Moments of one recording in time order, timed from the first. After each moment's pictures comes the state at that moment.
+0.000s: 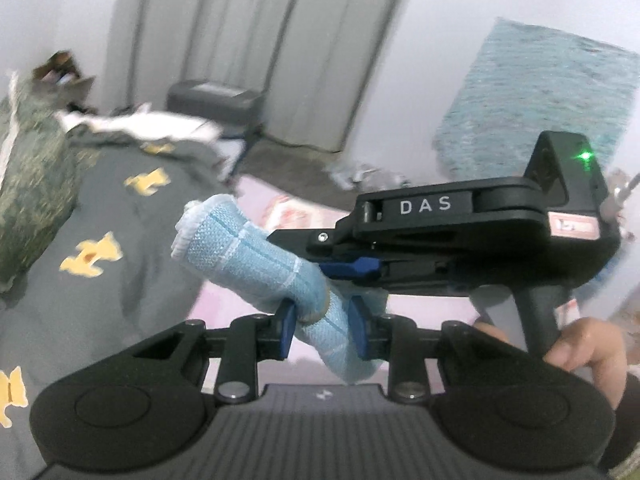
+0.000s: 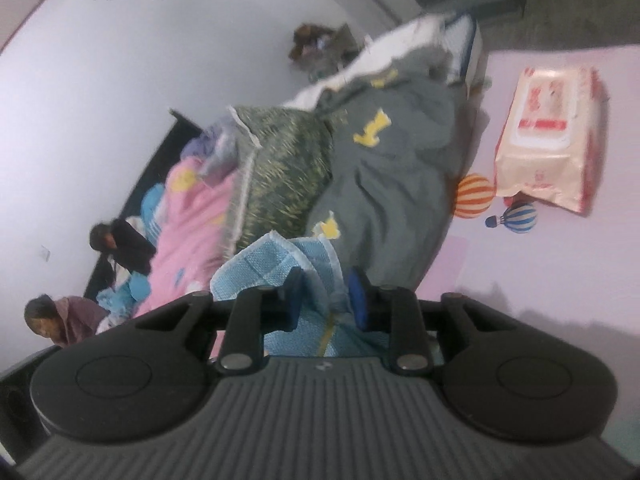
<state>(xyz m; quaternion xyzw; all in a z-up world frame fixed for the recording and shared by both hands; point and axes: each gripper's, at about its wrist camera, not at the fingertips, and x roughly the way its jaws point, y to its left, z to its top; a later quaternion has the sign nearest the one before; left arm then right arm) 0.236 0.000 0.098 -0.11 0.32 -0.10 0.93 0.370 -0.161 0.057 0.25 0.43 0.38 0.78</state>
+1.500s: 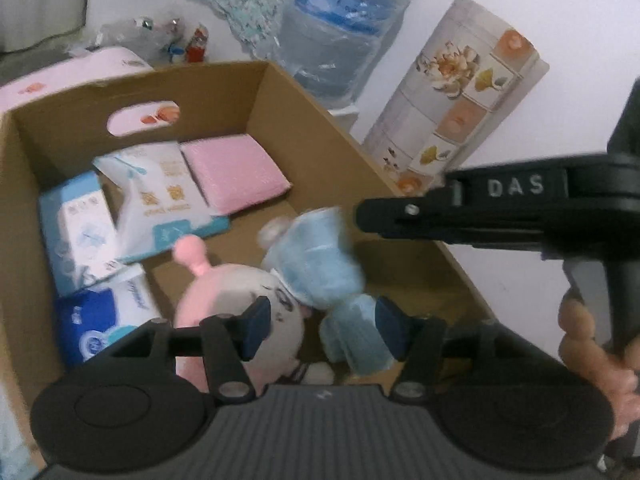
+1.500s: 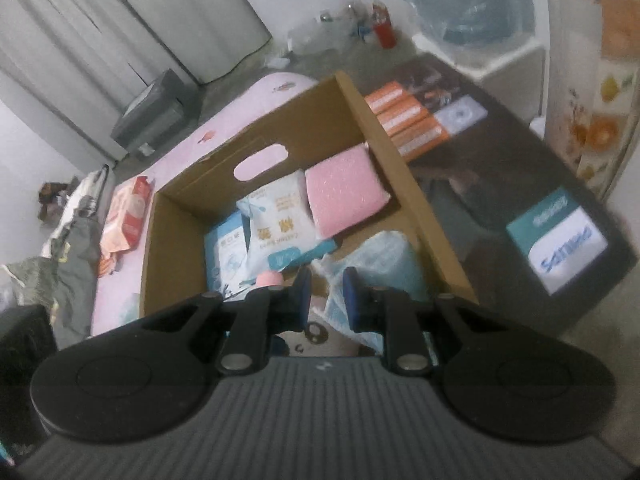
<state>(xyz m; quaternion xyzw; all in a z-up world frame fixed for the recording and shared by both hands) 0.180 -0.376 -0.005 0.02 0.48 -0.41 0.77 0.095 -0.580 0.024 0.29 0.41 -0.08 0.86</state>
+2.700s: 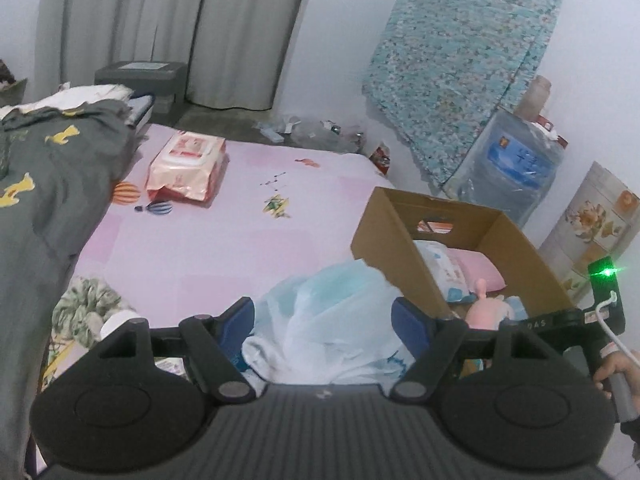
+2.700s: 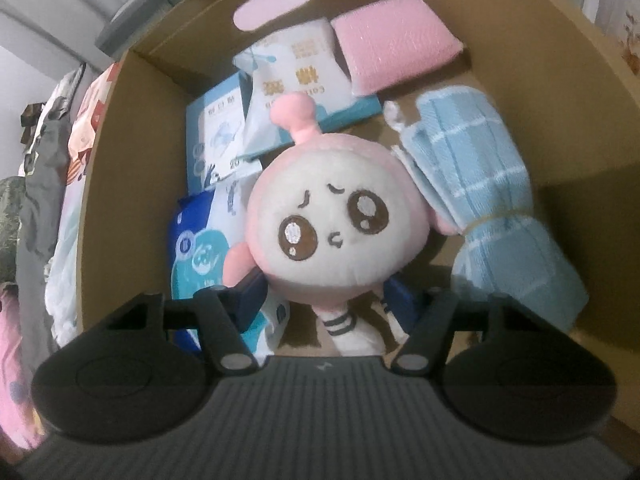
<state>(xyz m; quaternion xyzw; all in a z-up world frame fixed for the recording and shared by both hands) 0.155 -0.095 0.047 -0.06 0.37 -0.19 0.91 0.145 -0.492 -0.059 0.25 0.53 -0.04 0.81</state>
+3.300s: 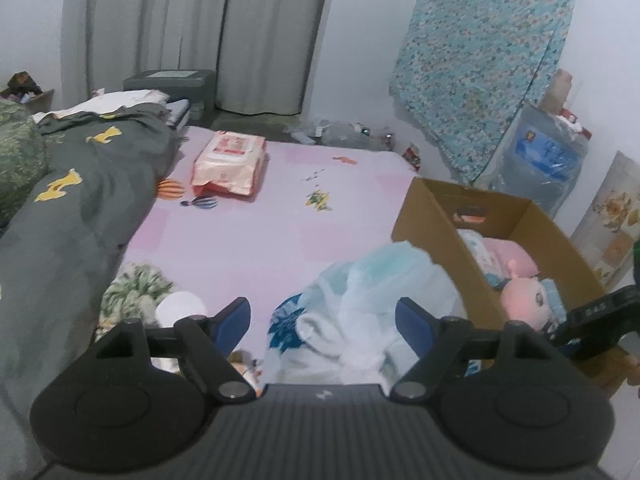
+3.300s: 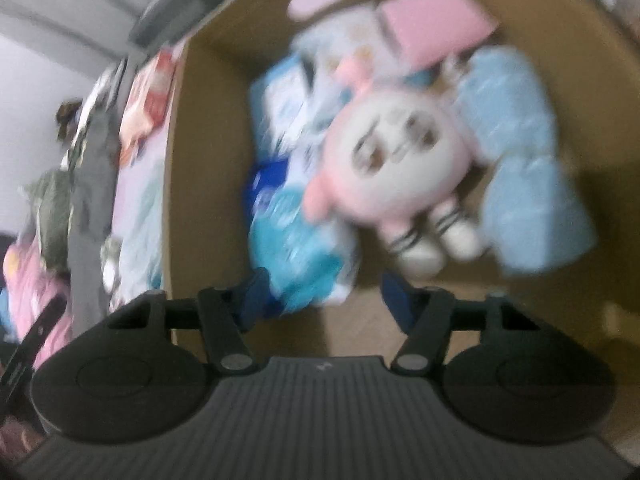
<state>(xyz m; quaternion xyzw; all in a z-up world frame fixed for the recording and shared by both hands) 0.128 -0.068 0.042 -0.04 0.36 -0.14 0.92 0.121 -0.465 -0.040 0.30 0.56 0.03 0.77</state>
